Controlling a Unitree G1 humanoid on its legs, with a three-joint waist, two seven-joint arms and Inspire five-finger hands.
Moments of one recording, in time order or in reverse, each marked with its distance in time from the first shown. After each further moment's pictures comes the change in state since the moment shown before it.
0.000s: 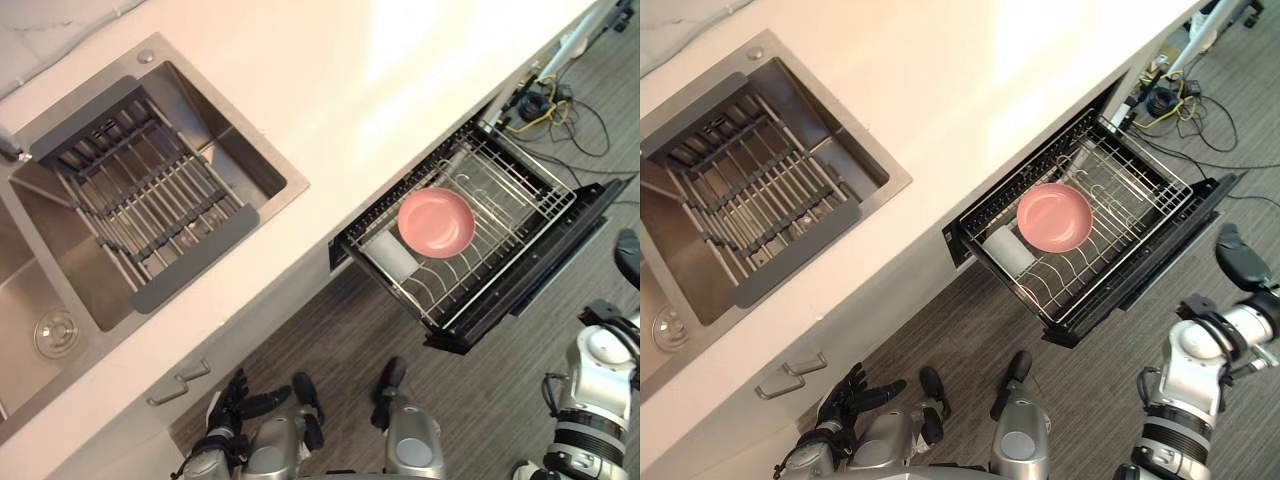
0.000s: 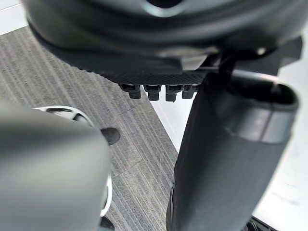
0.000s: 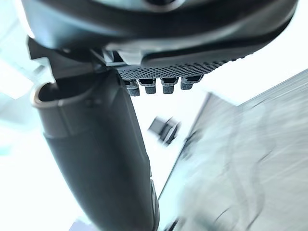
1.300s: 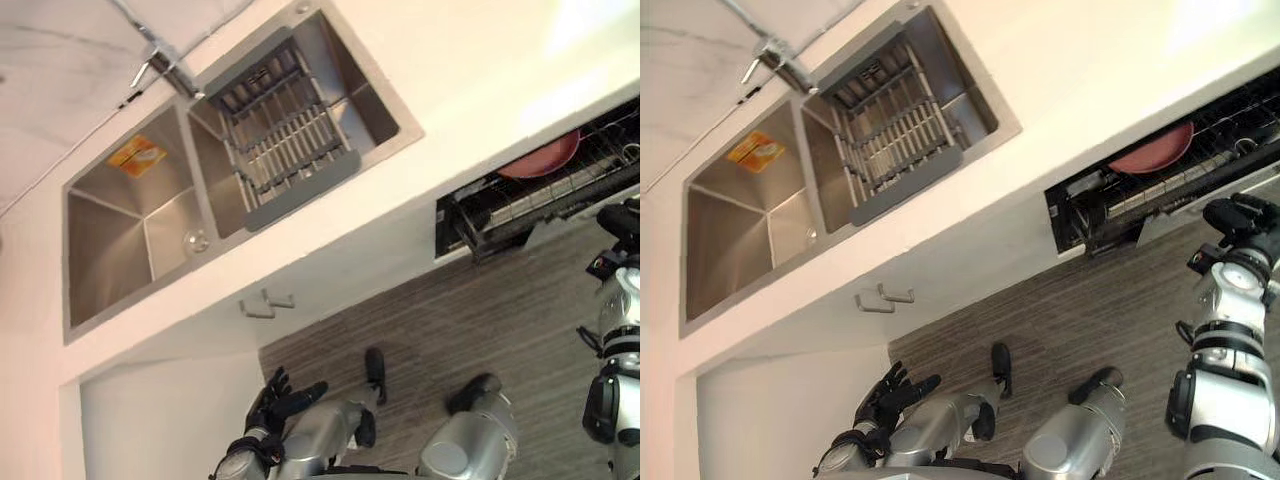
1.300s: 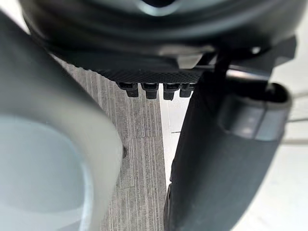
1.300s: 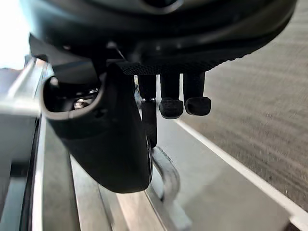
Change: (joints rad) left arm 0.054 -0.118 -0.107 -0.061 -0.147 0.059 -0.082; right arm -0.513 -0.418 0.418 0.694 0.178 0.080 0.429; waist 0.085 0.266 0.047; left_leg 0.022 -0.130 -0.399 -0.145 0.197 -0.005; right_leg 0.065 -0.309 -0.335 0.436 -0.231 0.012
